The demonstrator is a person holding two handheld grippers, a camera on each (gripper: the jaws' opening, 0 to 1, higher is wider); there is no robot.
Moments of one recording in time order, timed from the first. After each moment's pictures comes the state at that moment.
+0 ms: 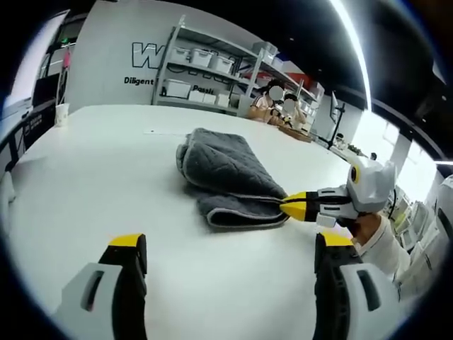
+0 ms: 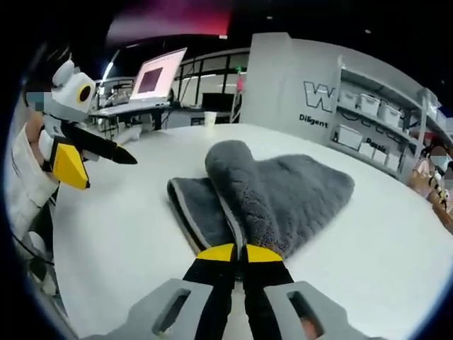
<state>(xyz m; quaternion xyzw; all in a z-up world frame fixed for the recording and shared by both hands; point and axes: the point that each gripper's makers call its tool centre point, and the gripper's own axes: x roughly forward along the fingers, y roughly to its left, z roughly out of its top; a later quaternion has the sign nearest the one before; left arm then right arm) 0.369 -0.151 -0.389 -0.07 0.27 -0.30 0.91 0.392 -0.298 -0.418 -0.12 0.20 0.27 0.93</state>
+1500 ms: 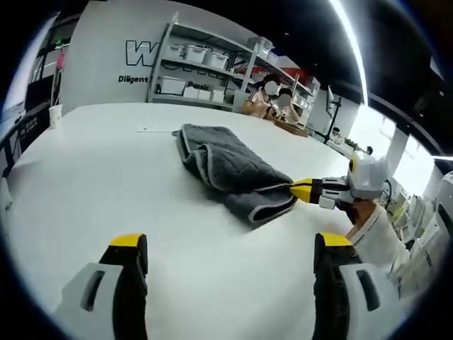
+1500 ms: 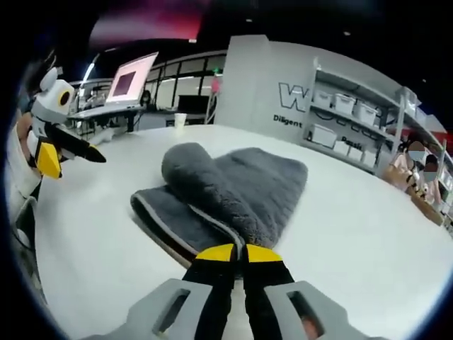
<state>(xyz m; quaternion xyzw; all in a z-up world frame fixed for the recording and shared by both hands) 0.366 -0.161 -0.391 -0.06 0.27 -0.32 0.91 0.406 -0.369 -0.417 -0.13 0.19 0.20 0.95</state>
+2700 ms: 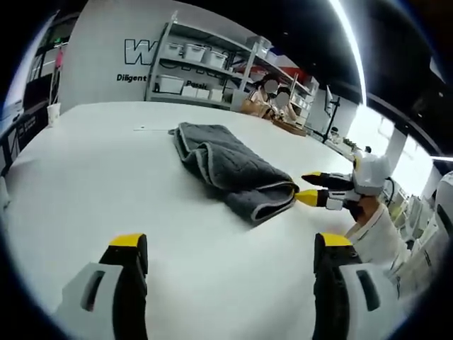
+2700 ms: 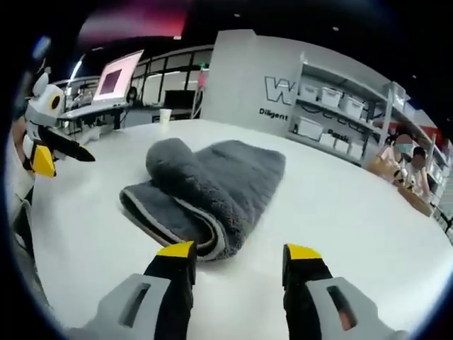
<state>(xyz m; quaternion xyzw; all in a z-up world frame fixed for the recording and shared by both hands) 0.366 -0.165 -0.394 -0.06 0.28 -0.32 0.90 0.393 -0.404 -0.413 -0.12 0.21 0.15 0.96</state>
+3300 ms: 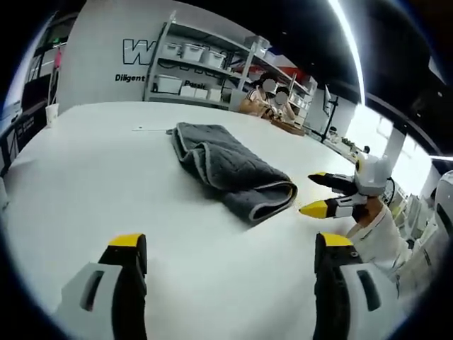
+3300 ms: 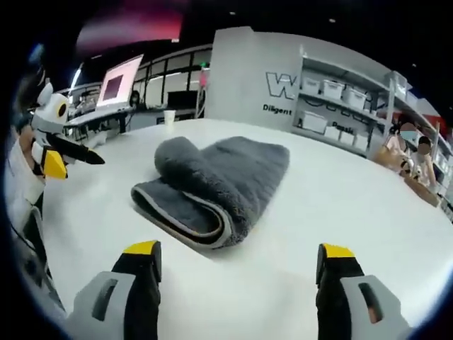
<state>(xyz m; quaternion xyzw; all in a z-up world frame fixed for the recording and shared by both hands) 0.365 -0.167 -0.393 -0.06 0.28 -0.33 0.90 0.379 -0.398 -0.418 -0.10 0.22 0.17 0.95</state>
